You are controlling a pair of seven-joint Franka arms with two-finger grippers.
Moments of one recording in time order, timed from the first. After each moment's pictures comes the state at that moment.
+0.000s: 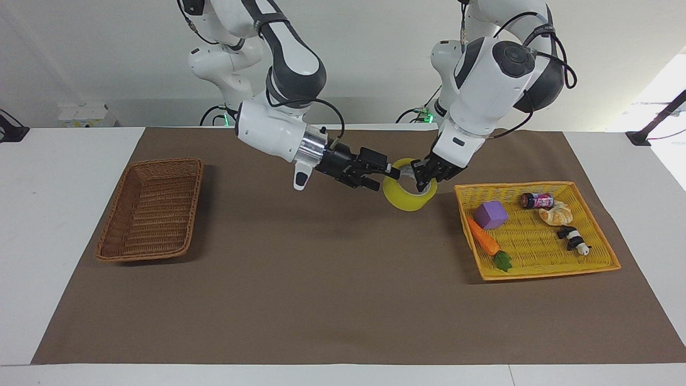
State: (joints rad) left arm -0.39 0.18 -0.09 -1.55 -0.16 1.79 -0.56; right arm 0.53 0.26 -0.04 -1.75 1.39 2.34 0.04
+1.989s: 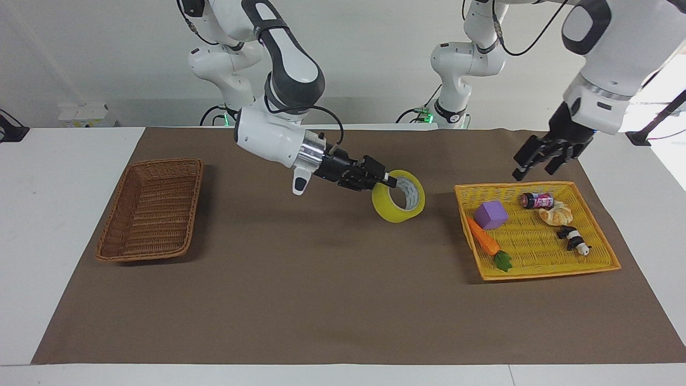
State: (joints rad) left arm -0.10 0.10 0.06 -1.45 -0.13 1.67 -0.18; right arm 0.47 0.26 -0.05 -1.75 1.29 2.22 0.01
